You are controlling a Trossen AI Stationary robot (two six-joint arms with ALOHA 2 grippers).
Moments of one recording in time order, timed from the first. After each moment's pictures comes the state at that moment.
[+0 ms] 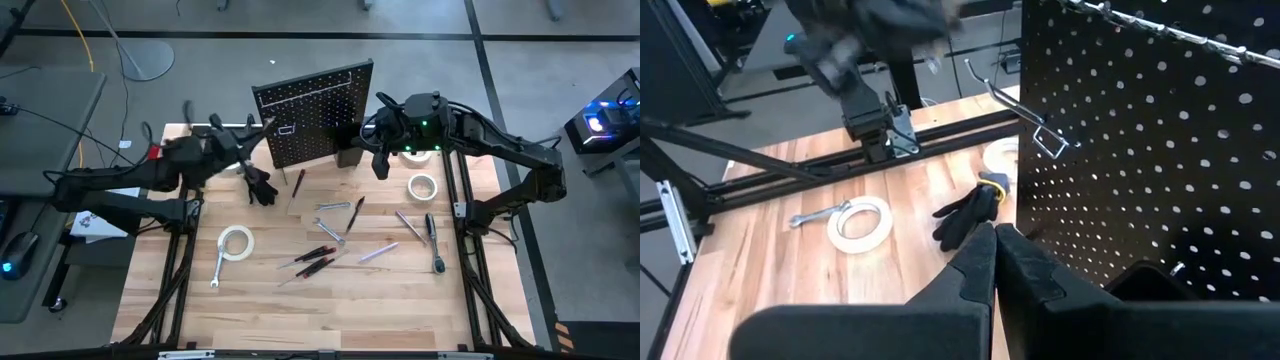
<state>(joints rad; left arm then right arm) 0.13 0.86 0.82 0.03 -0.57 0.27 -0.20 1.36 1.62 -0.70 0.01 0.11</state>
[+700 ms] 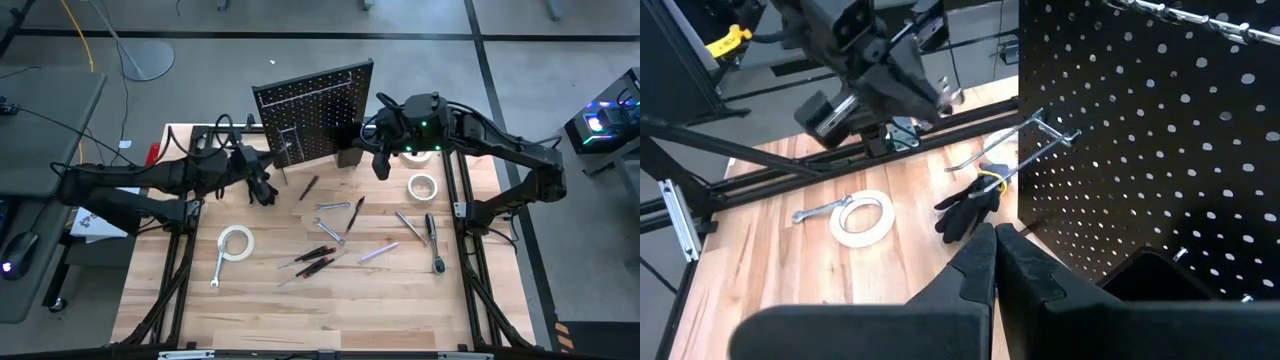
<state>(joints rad) 0.06 0.95 0.82 -0.12 -0.51 0.13 -0.20 1.36 1.62 -0.72 0.01 0.13</state>
